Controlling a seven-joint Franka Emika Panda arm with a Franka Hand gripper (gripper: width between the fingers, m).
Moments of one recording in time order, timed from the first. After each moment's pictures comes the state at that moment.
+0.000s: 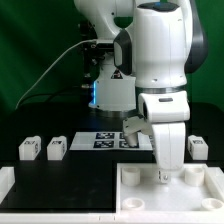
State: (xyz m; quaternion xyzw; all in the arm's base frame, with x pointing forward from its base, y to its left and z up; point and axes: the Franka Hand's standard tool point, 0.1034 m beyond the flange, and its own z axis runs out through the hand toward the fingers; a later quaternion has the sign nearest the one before) arm 0.496 0.070 0.007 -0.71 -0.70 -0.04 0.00
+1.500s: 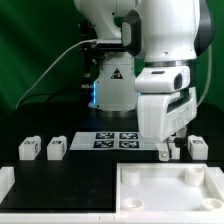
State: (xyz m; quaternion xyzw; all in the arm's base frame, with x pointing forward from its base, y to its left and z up) arm 0.486 0.103 0.054 -0.91 -0.42 -0.07 0.01
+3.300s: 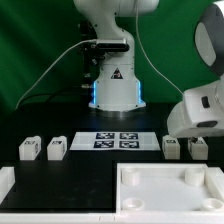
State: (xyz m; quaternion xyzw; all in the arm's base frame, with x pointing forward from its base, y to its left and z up) arm 0.416 0.182 0.037 -0.92 -0.05 0.40 -0.01
